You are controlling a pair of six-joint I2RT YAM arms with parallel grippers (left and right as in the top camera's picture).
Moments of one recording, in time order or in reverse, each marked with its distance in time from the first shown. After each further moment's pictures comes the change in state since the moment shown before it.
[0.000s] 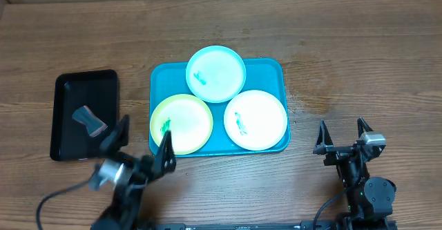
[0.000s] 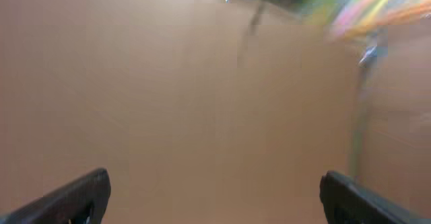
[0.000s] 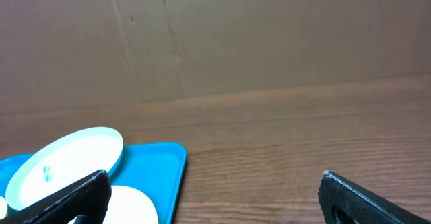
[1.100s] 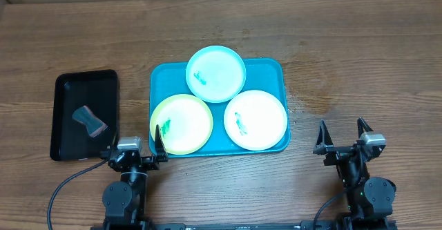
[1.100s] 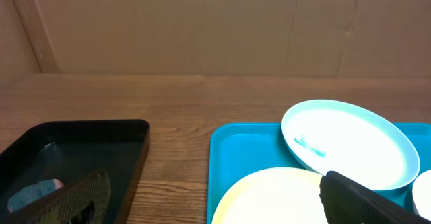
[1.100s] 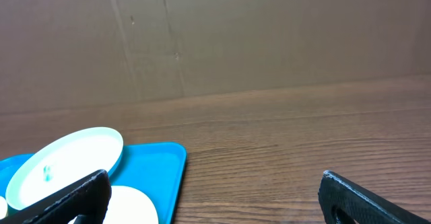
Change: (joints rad) left arm 0.000 -0.002 0.003 -0.654 -0.356 0.327; right arm 0.000 0.000 0.000 0.000 0.000 0.000
